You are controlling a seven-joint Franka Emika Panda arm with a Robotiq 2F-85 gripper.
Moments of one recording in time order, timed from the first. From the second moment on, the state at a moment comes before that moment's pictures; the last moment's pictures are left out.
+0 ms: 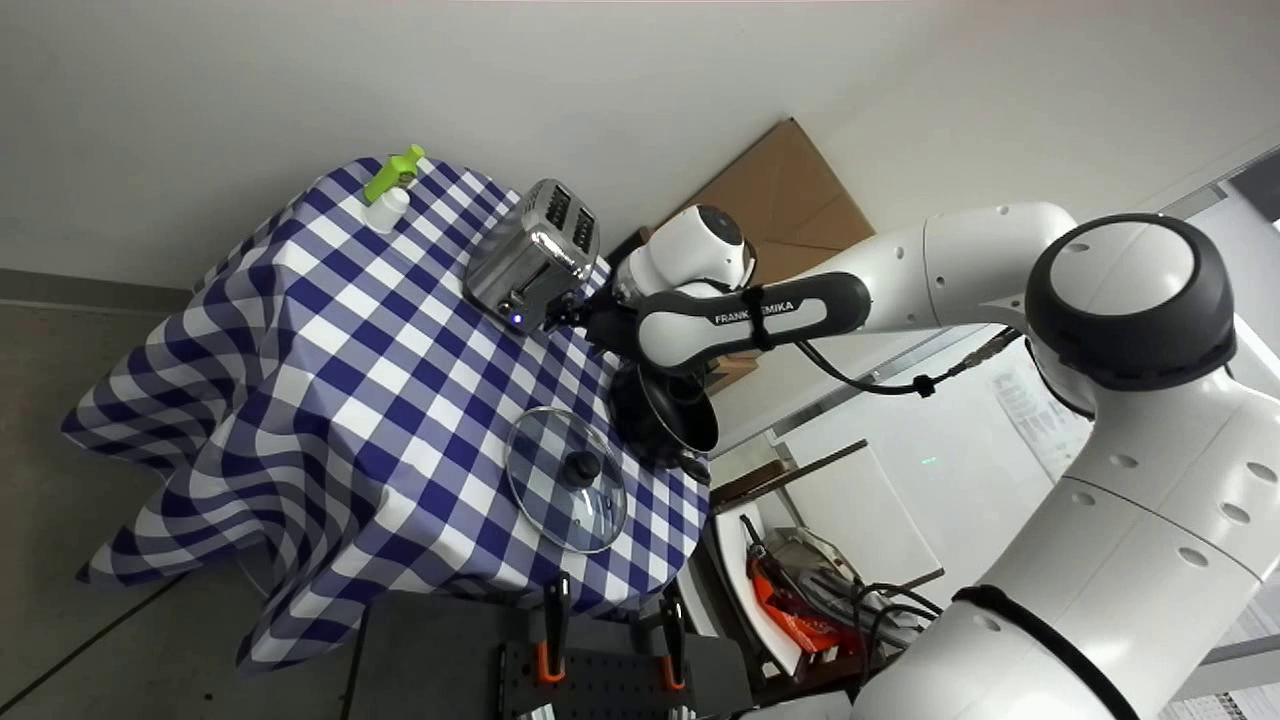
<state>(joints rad) 0.01 0.52 0.08 -2.14 -0.71 2.82 0.75</state>
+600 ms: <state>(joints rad) 0.10 0.66 0.01 -2.00 -0.80 2.82 0.77</state>
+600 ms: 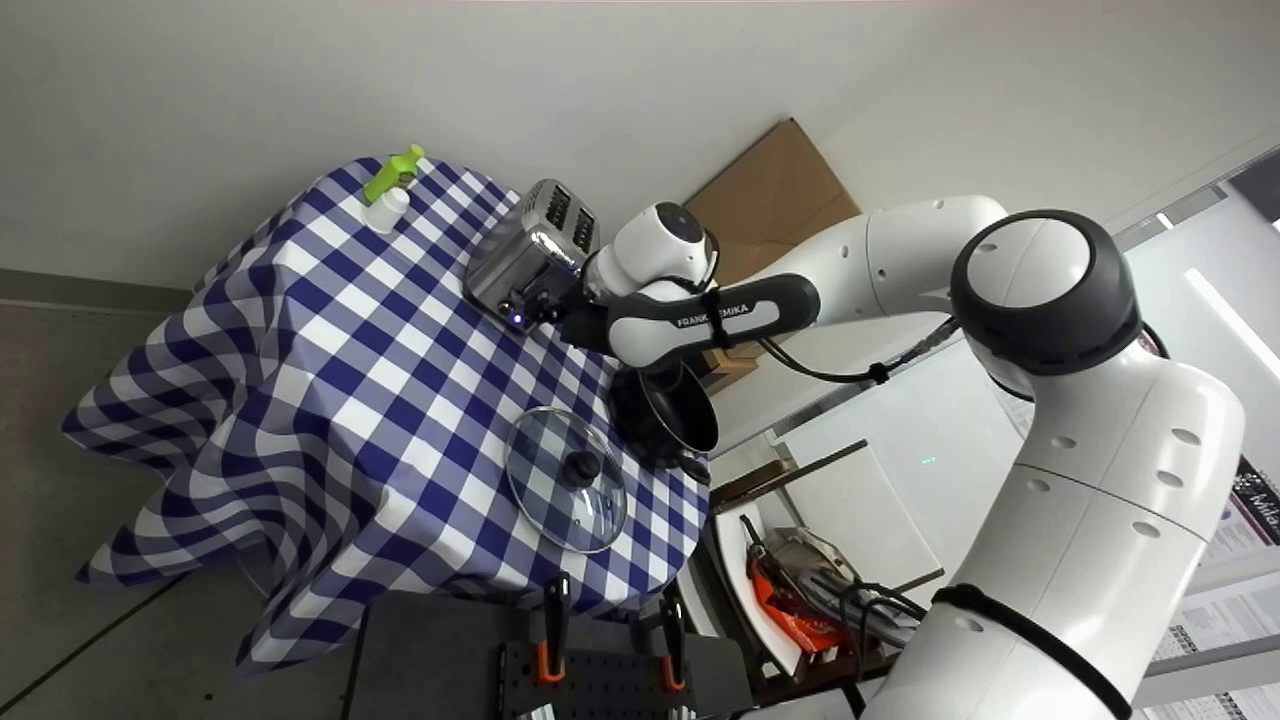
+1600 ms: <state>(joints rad) 0.32 0.77 -0.18 -1.90 -0.95 2.82 0.99</state>
